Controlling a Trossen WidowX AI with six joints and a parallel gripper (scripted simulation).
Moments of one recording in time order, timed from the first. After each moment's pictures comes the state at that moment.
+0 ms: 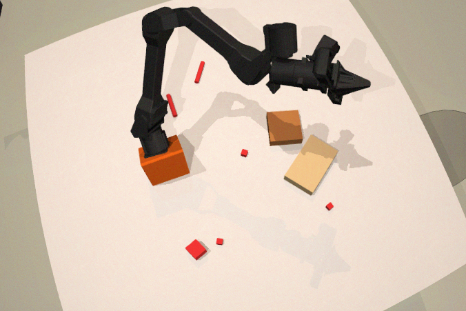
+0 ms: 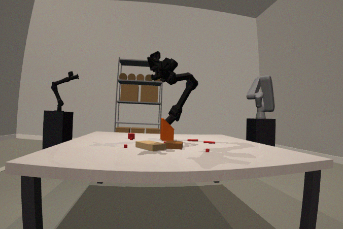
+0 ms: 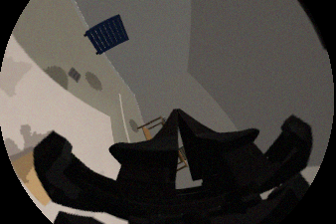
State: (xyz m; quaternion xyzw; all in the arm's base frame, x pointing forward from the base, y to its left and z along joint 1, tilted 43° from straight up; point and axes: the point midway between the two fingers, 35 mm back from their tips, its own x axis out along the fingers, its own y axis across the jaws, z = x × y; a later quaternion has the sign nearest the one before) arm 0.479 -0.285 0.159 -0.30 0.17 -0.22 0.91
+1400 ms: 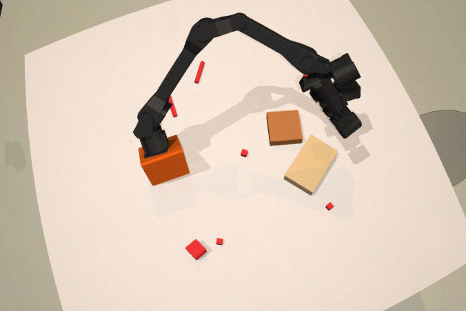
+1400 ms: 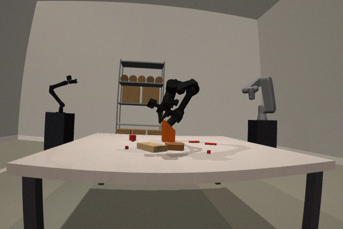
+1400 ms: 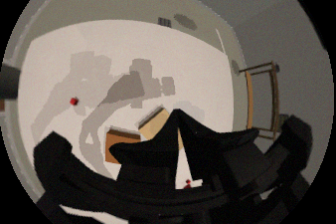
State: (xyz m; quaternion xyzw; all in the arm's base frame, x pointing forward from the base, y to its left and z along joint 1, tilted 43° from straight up) arm 0.503 -0.028 -0.024 0.10 0.53 0.18 0.82
